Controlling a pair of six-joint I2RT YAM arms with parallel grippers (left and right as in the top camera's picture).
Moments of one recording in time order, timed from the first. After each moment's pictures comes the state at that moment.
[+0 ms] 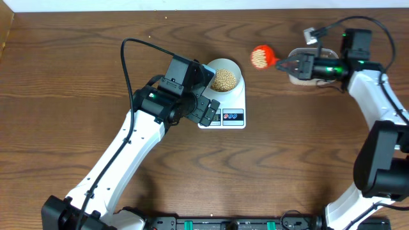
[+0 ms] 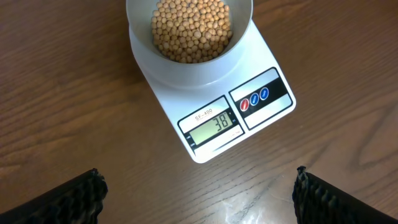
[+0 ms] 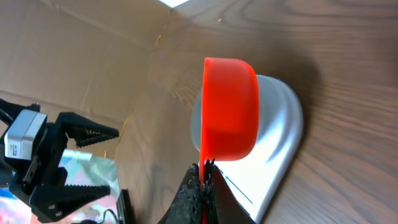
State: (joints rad) left arm -0.46 1.47 1.26 -0.84 0.10 0.06; right arm -0.09 1.87 1.33 -0.41 -1.19 0.06
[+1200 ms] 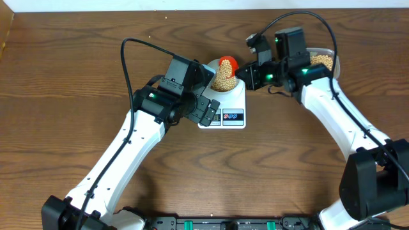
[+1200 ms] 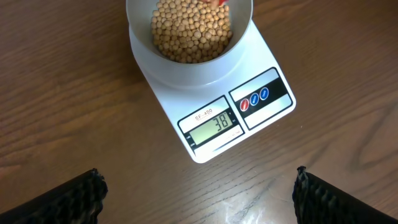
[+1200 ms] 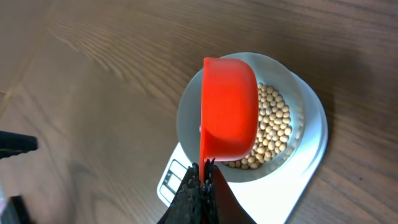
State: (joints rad) left arm -0.46 1.47 1.26 -0.84 0.10 0.06; right arm 0.30 1.76 1.33 -0.42 -0.56 0.11
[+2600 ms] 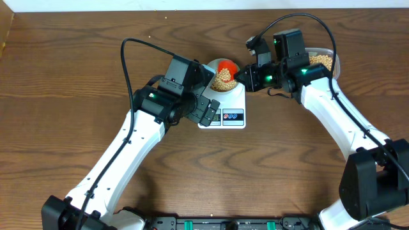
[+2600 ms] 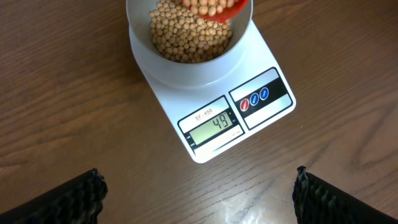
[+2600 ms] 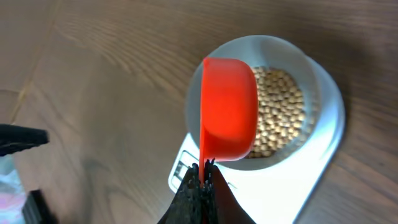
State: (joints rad) left arm -0.46 1.47 1.26 -0.84 0.10 0.06; right arm 0.30 1.76 1.33 -0.45 -0.61 0.15
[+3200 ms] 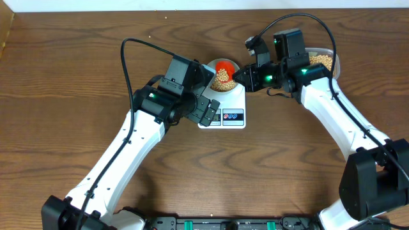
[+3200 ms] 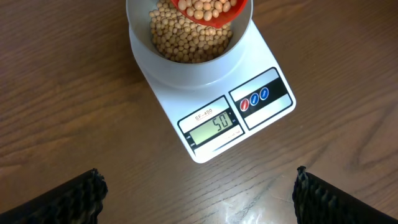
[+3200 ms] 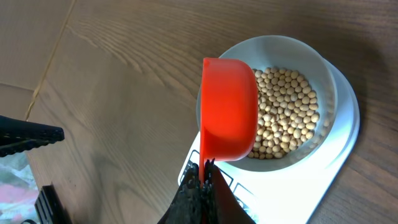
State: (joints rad) left arm -0.46 1.47 1.26 -0.84 0.10 0.06; right arm 0.30 1.76 1.33 -0.44 -0.64 0.16
